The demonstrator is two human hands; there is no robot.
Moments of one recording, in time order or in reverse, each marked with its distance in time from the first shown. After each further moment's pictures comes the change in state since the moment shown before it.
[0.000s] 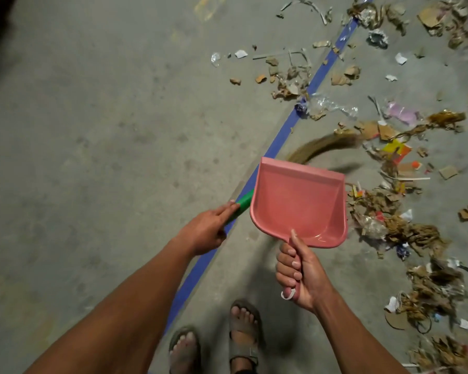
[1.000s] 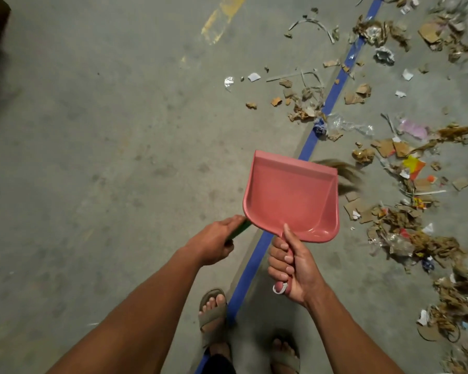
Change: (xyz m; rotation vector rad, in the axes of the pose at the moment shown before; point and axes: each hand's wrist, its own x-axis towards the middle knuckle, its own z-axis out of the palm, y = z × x) left_hand 0.021 -0.139 -0.111 -0.111 -0.153 -0.005; right_hand 0.113 0.024 0.190 0.035 0.008 -0.089
